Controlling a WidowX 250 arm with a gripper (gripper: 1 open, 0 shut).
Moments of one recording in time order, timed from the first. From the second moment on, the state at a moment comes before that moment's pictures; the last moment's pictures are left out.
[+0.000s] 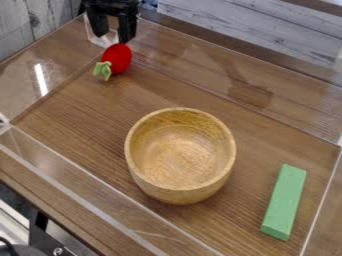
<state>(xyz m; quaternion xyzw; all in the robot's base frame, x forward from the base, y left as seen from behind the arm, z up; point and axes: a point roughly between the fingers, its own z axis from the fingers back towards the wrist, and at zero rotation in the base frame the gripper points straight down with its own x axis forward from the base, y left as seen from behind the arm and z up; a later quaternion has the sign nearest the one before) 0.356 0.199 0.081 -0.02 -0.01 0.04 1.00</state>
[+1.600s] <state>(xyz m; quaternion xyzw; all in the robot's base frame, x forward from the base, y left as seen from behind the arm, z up) 0.365 0.198 0.038 -0.02 0.01 0.04 1.00</state>
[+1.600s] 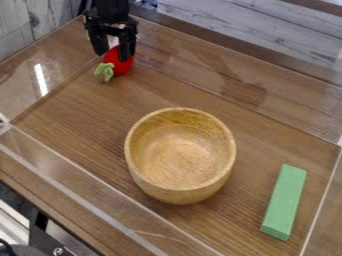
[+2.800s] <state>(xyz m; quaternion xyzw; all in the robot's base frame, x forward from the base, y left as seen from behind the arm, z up) 0.371 0.173 0.102 -0.02 -0.02 0.05 1.00</state>
